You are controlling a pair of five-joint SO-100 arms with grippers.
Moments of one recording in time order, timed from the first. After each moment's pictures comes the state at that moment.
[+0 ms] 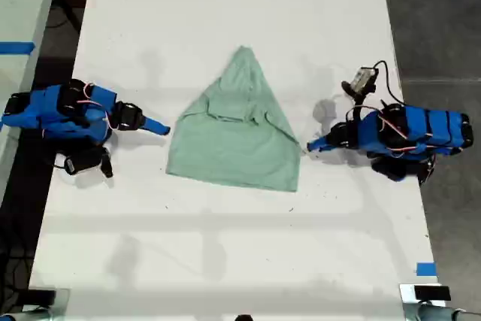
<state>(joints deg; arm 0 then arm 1) -6.8 206.1 183.3 58.8 15.8 6.2 200.4 175.1 75.7 -7.6</state>
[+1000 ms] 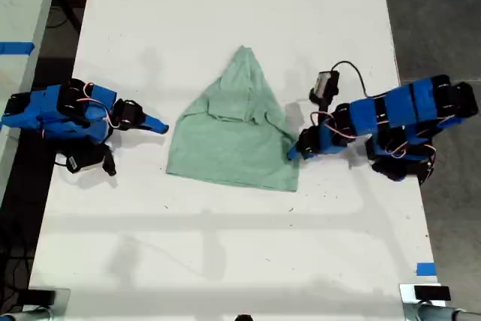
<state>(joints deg) -7.5 206.1 183.6 57.4 8.4 1.3 117.6 133.6 54.5 1.2</state>
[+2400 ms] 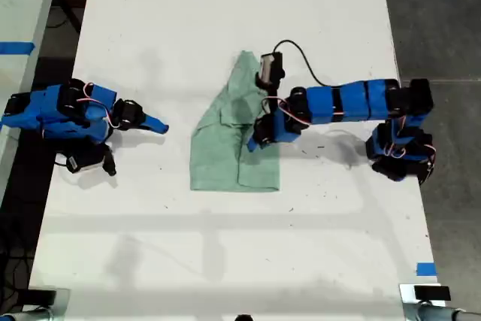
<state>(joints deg) -7.6 206.1 183.6 57.4 8.4 2.7 90.3 78.6 74.9 -13.8</state>
